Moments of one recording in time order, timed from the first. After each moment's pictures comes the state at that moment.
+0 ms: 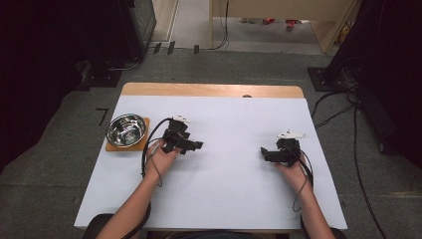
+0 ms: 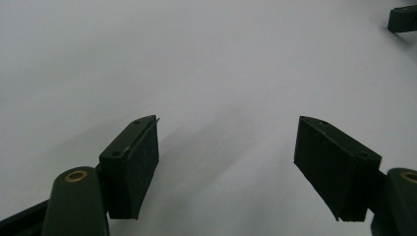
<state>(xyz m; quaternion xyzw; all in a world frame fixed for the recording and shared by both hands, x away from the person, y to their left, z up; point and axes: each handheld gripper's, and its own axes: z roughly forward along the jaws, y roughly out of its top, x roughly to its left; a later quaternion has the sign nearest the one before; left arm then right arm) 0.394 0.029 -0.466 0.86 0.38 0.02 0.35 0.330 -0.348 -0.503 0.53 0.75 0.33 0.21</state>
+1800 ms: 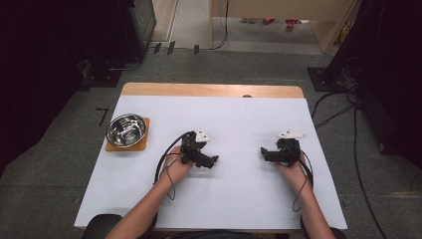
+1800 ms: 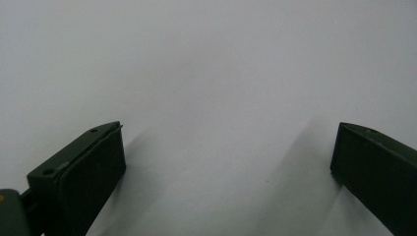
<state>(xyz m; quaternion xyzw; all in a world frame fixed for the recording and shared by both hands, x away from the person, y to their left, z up) 0.361 -0.020 -0.500 0.88 0.30 0.12 0.36 0.330 -0.348 -0.503 0.53 0.75 0.33 0.22</state>
